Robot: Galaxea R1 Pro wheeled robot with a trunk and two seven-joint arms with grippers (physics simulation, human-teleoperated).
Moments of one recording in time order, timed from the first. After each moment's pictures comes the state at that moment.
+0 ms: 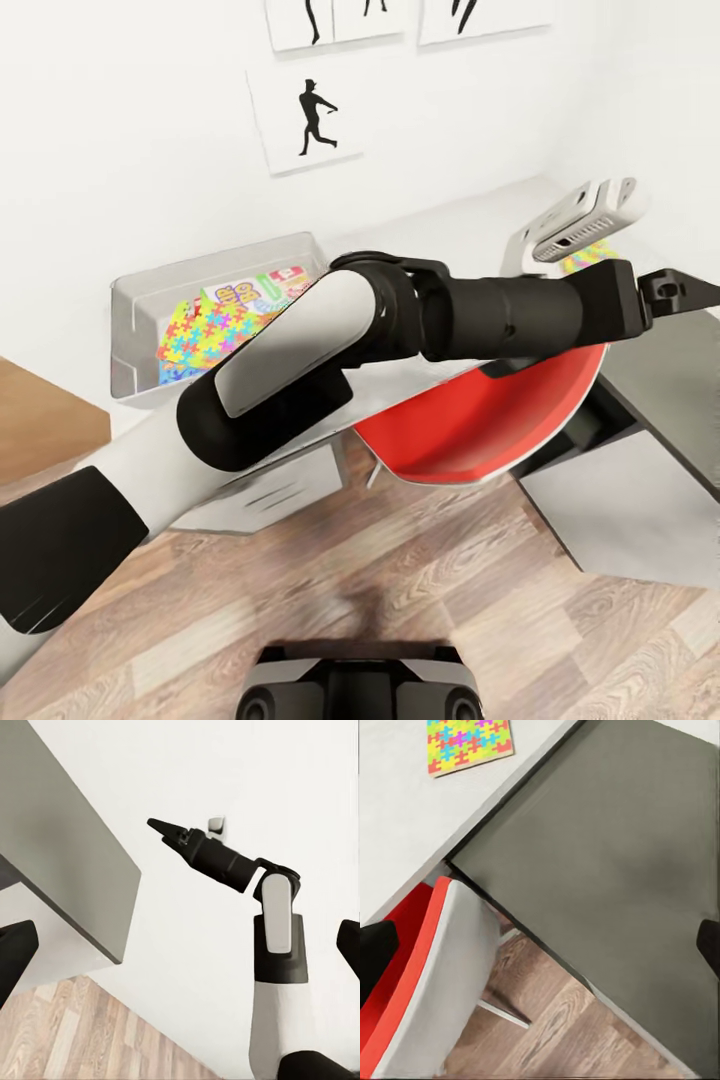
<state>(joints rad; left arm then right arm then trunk) -1.47 -0.17 -0.94 -1.61 1.95 0.45 0.66 -0.60 -0.98 -0.58 -1.34 -0.95 1.04 0.18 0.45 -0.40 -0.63</state>
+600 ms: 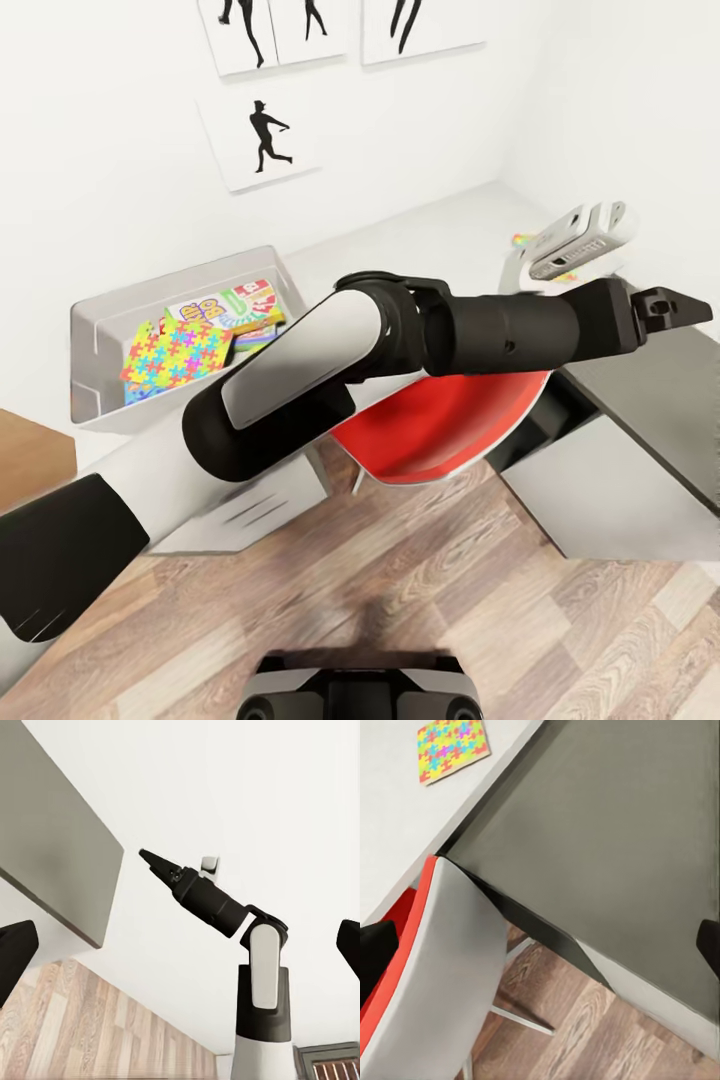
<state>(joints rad) -1.44 -0.17 -0.96 -1.61 1.95 0.42 0.66 -0.39 -0.72 -0.80 -1.57 -0.93 1.01 0.20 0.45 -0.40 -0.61</state>
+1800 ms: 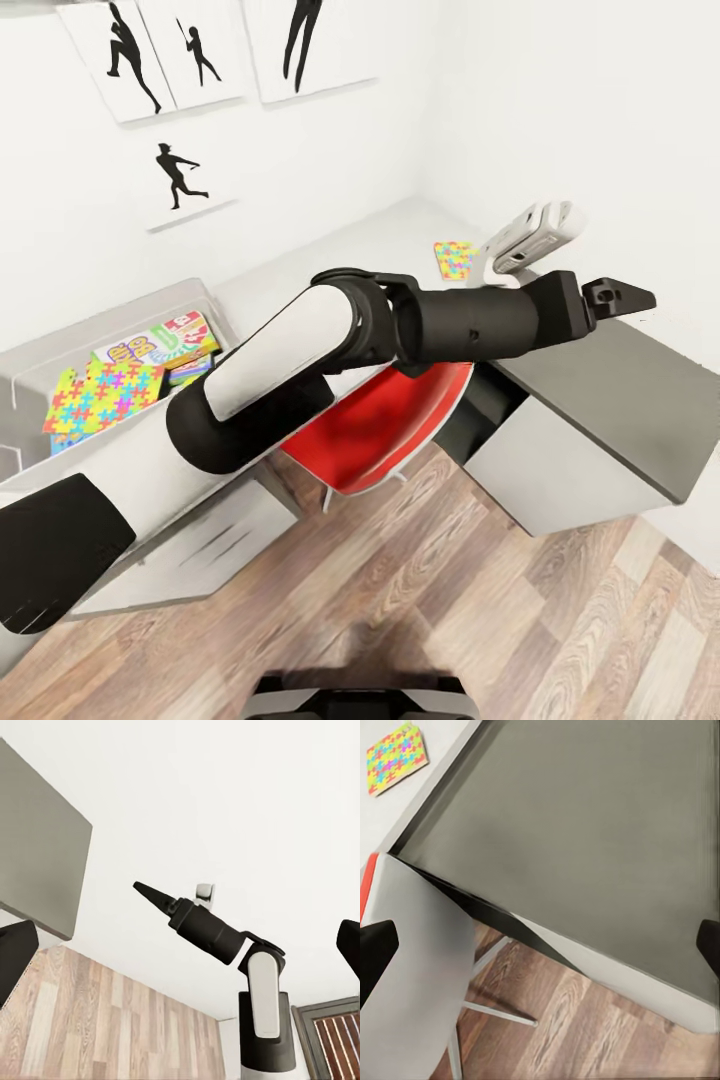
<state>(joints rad) -1.43 -0.12 -0.94 -1.61 1.95 0.43 0.65 -0.35 -0.65 -0.73 -1.61 -0.93 0.97 0.20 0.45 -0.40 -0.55</state>
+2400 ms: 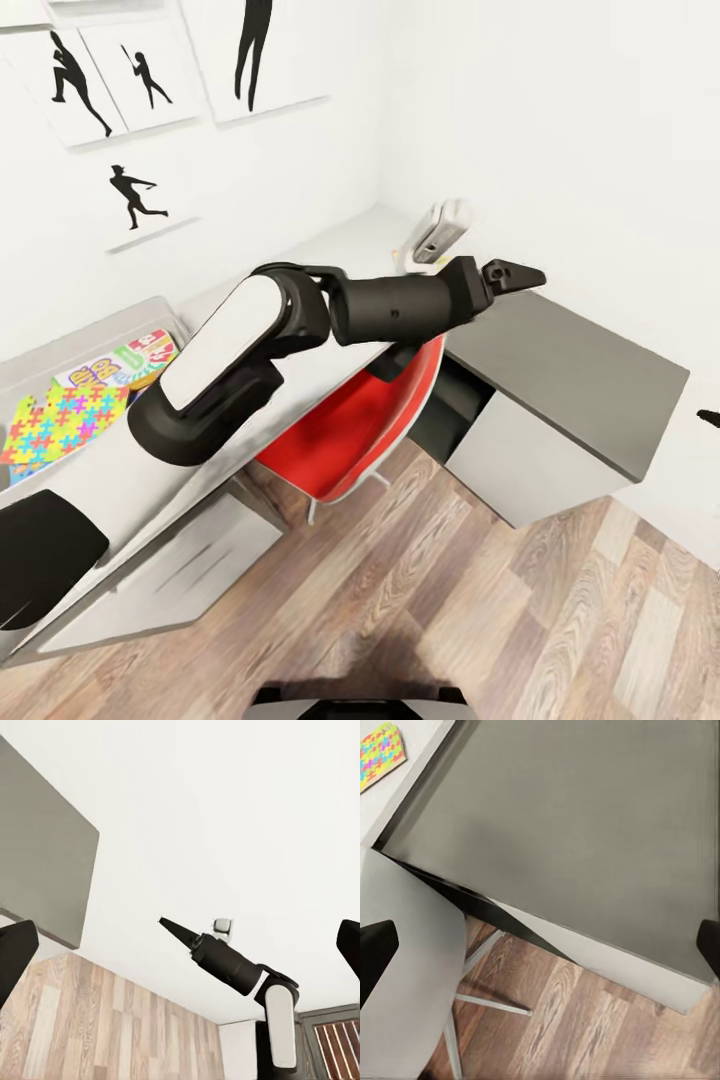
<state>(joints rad) -1.37 -0.01 -0.81 -1.61 1.95 0.51 0.63 -0.35 -0.64 -0.66 -1.61 -0.92 0.97 0.20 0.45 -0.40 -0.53</state>
